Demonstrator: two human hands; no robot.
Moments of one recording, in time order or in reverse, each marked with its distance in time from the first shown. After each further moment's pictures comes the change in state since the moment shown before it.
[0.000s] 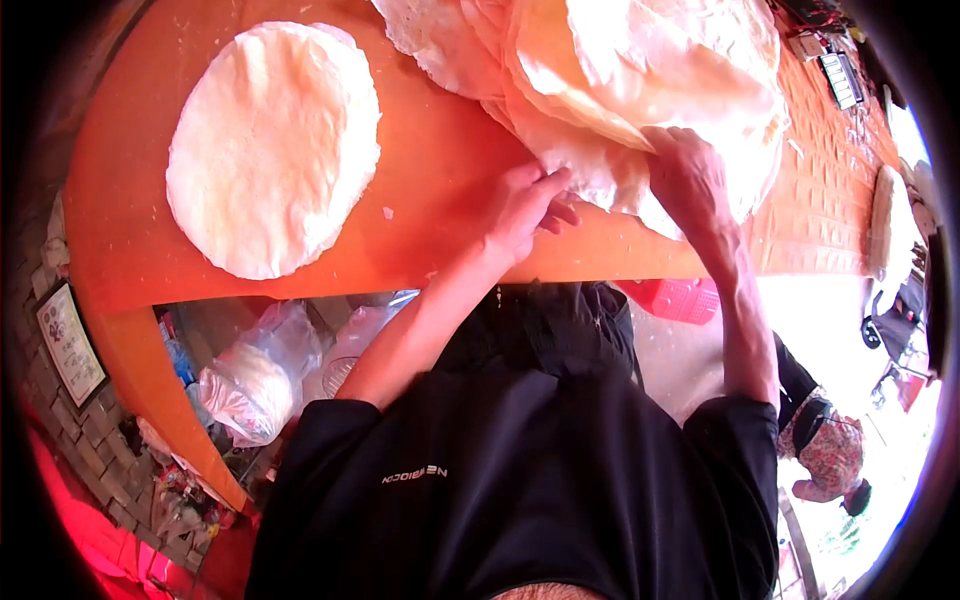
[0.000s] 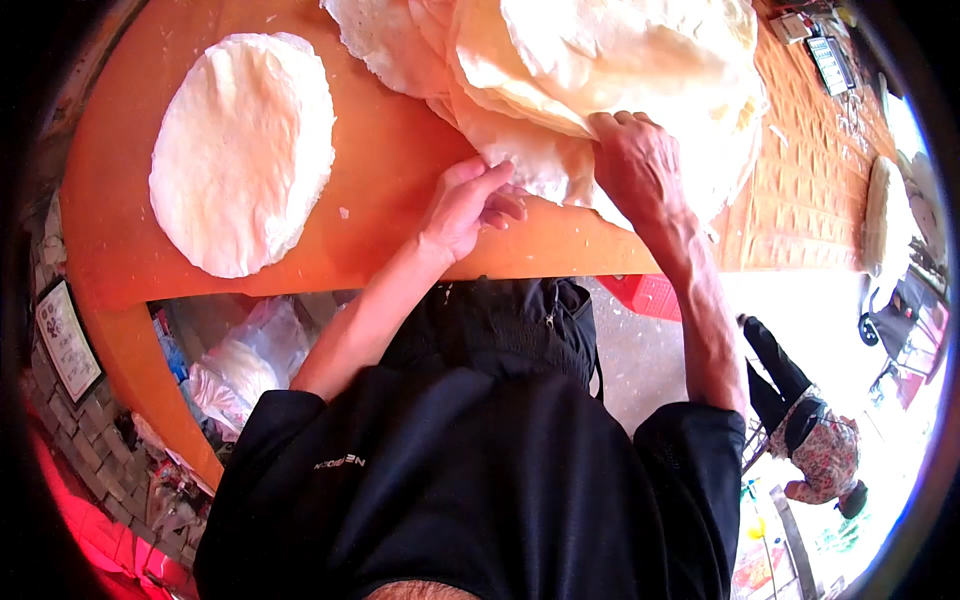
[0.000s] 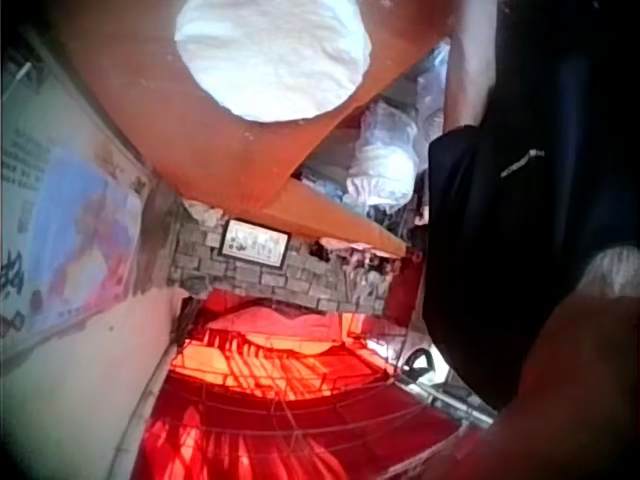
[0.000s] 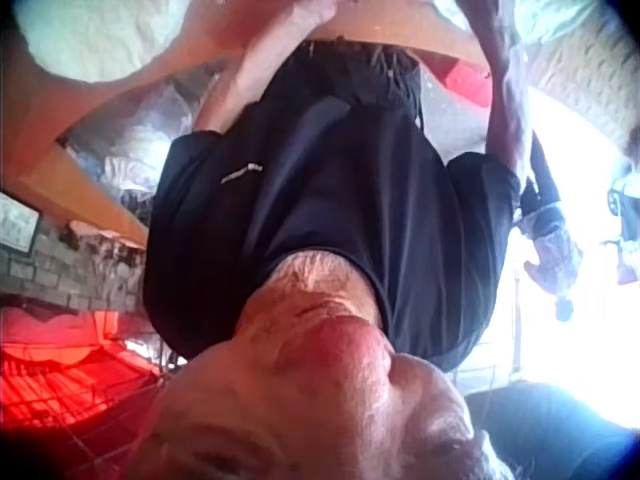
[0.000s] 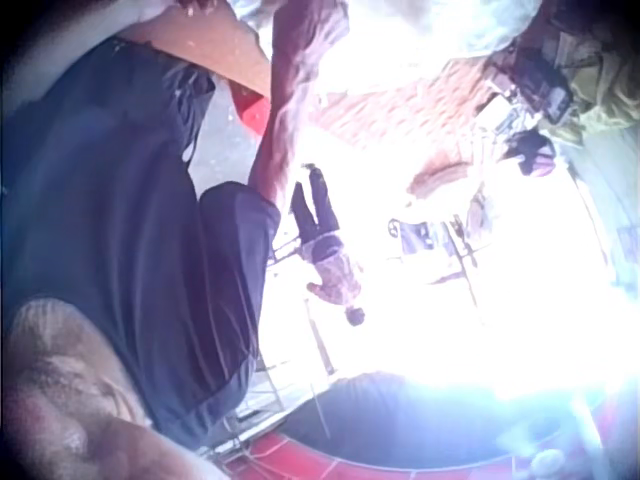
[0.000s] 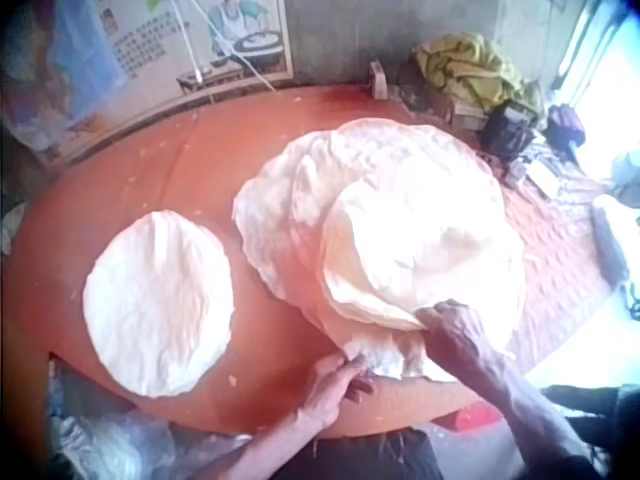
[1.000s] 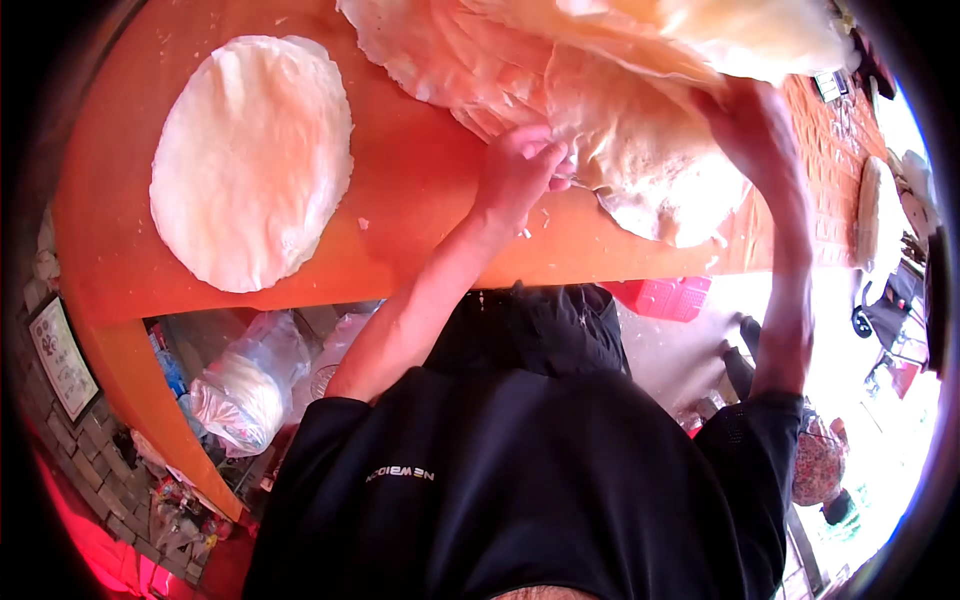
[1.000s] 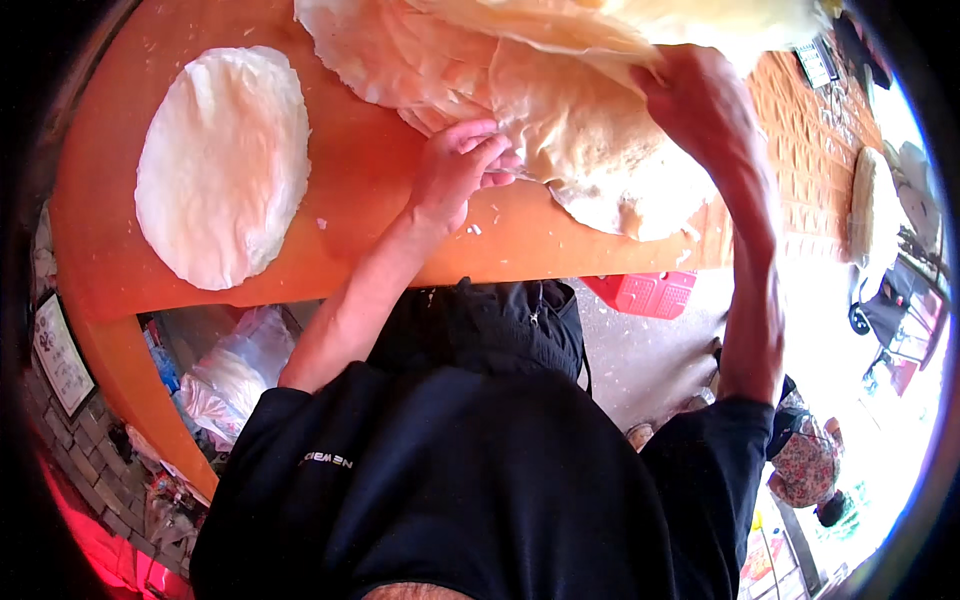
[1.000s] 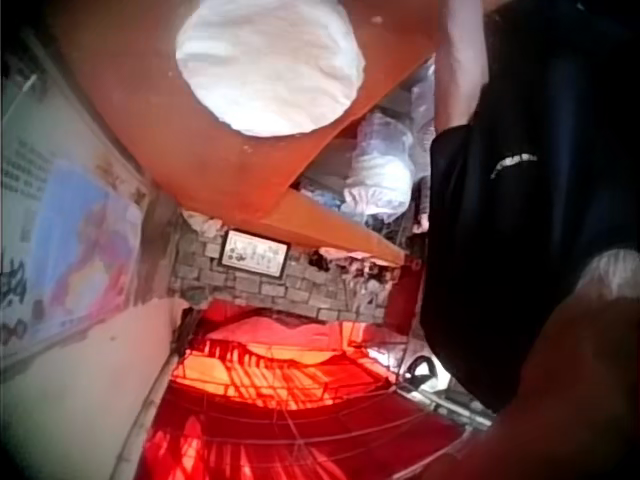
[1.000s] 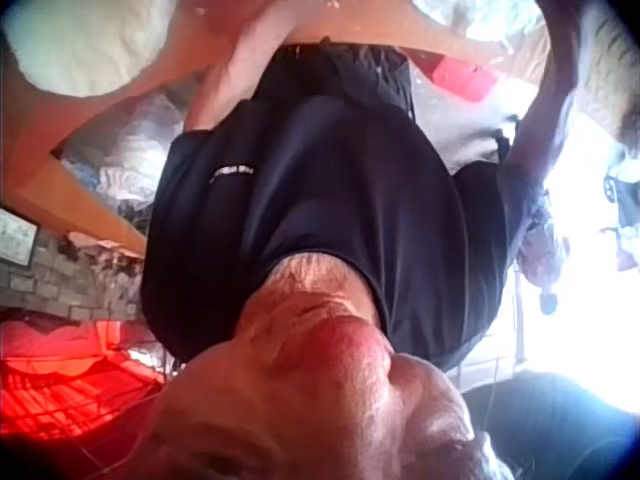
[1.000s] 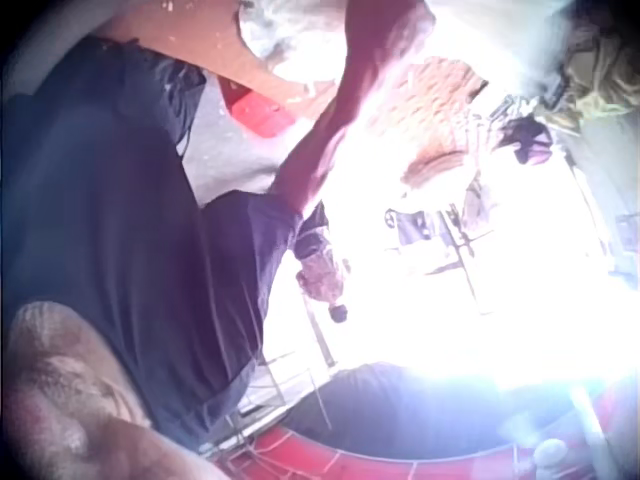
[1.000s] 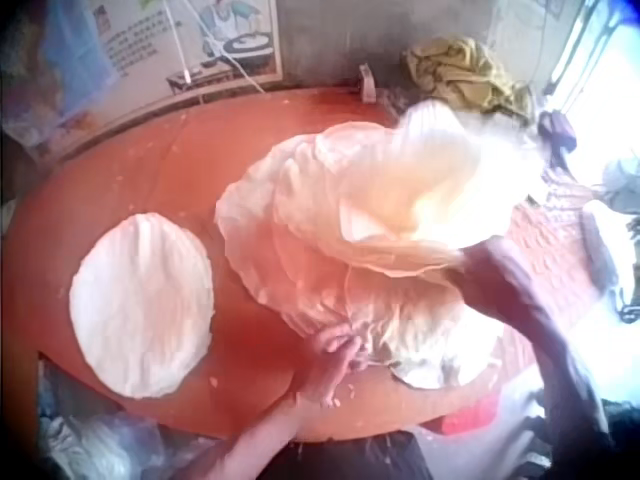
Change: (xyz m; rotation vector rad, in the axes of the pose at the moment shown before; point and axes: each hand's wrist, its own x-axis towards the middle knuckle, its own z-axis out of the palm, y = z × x) left_hand 0.027 0.029 0.037 0.163 0.090 0.146; right_hand 0.042 0.043 -0.088 -0.063 -0.043 0.216
